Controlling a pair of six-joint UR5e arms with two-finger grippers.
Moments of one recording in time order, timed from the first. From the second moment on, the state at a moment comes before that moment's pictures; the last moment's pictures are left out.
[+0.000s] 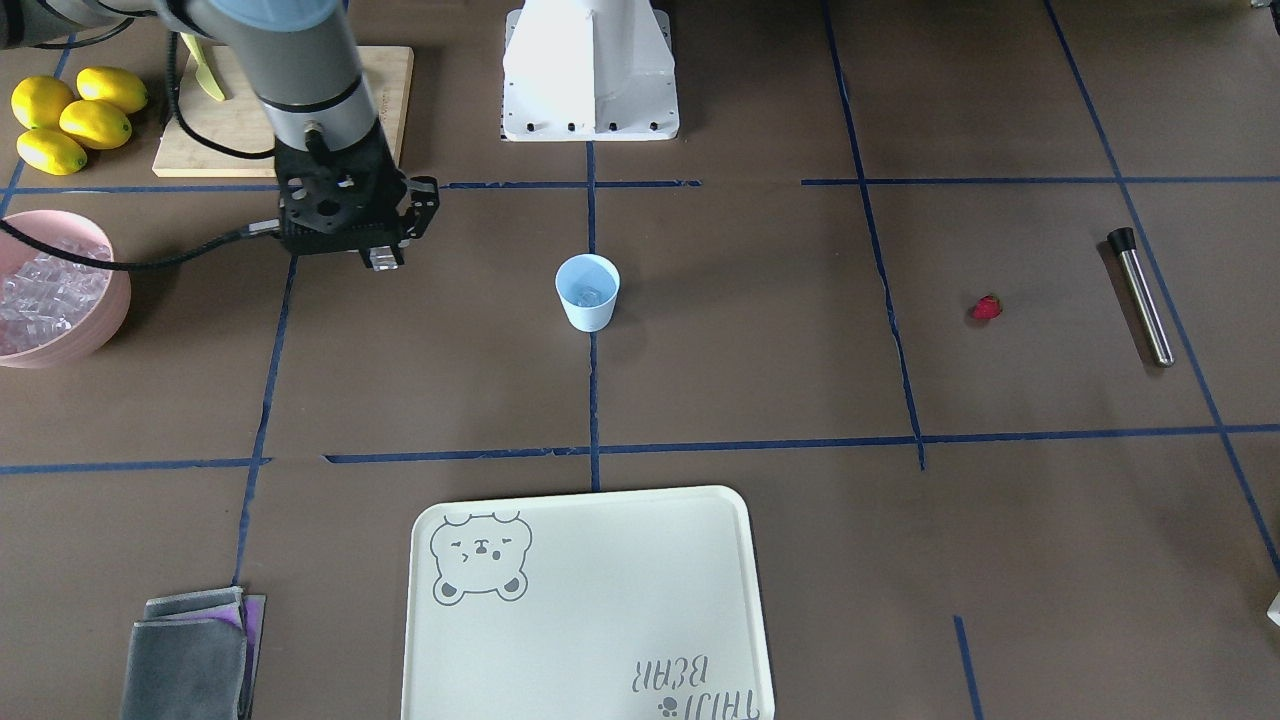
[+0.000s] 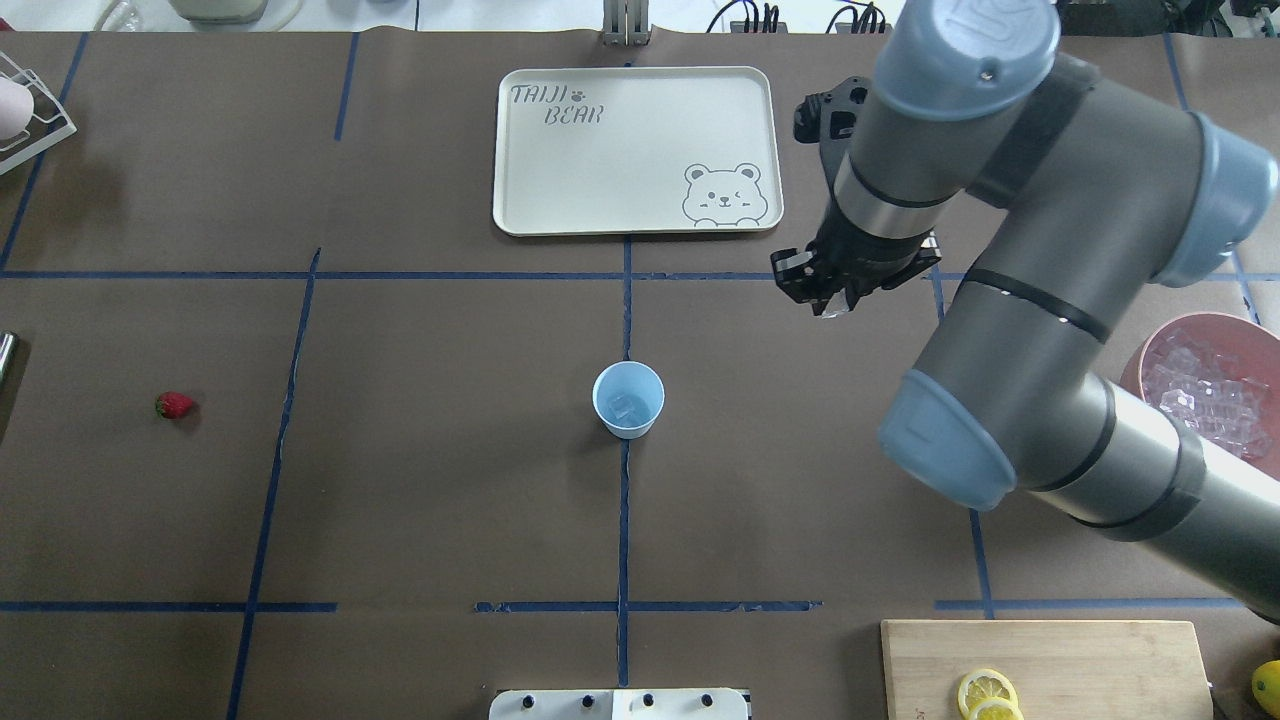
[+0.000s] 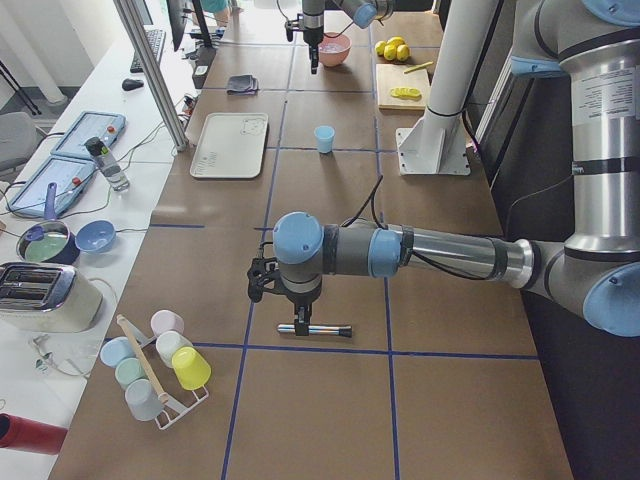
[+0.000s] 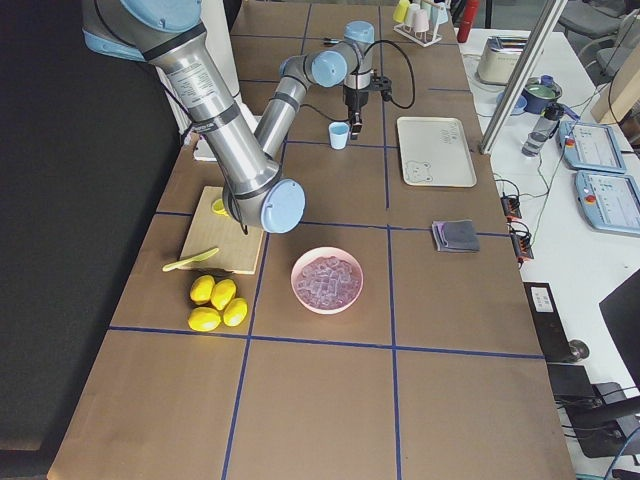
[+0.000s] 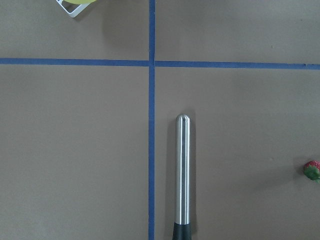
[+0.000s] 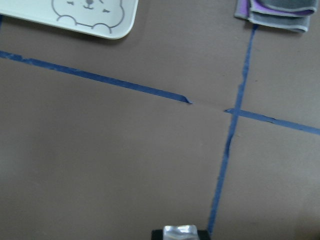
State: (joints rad) left arm -1.58 -1.42 -1.84 -1.47 -2.43 -0.01; right arm 0.71 -0.90 1.95 -2.00 1.98 0.89
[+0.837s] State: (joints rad) left arm -1.58 -1.42 -1.83 -1.48 -2.43 -0.01; right arm 0.50 -0.69 1.62 -1.80 1.81 1.13
